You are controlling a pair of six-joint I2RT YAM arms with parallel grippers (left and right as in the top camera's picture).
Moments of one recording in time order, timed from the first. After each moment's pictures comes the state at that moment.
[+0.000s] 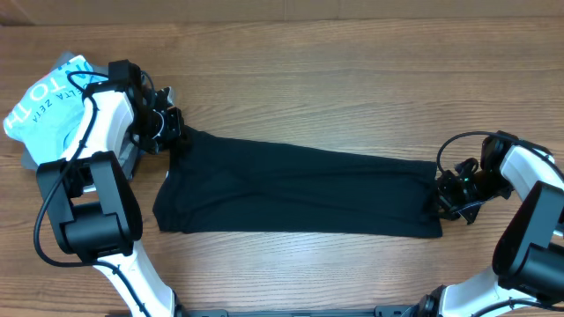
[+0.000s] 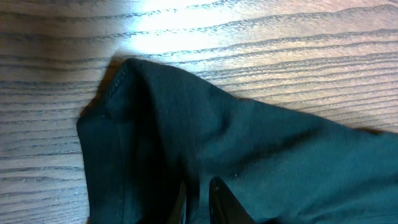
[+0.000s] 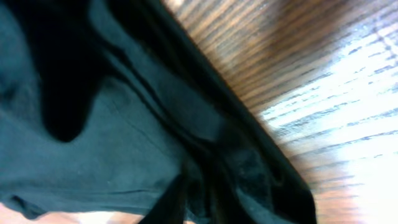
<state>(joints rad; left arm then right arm) 0.17 2.05 1.52 -0.98 0.40 -0.02 -0.40 1.80 1.02 -1.08 -0.37 0.23</state>
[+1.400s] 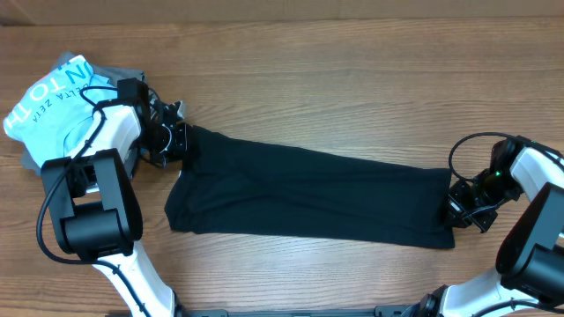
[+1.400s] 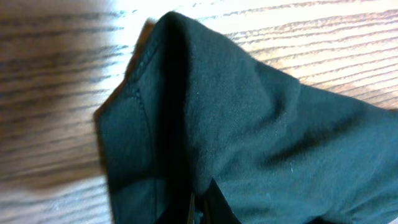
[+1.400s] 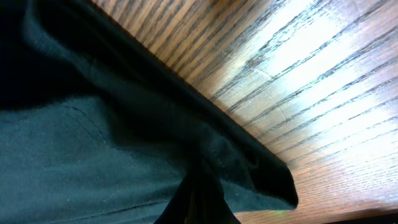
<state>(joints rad) 0.17 2.05 1.37 -0.84 0.48 0.06 -0.46 1.80 1.04 -1.17 -0.20 0.33</state>
